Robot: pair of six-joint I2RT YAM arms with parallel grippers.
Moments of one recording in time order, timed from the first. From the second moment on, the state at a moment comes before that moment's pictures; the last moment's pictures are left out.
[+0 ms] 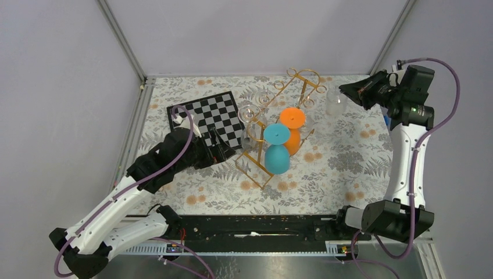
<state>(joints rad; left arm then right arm) -0.73 0.83 0.97 -0.71 -0.02 -0.91 -0.30 1.27 1.46 -0.67 -0.77 0.91</state>
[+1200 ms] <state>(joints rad) -0.73 0.83 0.98 -0.80 -0.11 -0.82 -0.04 1.99 2.44 -0.76 -0.70 0.89</state>
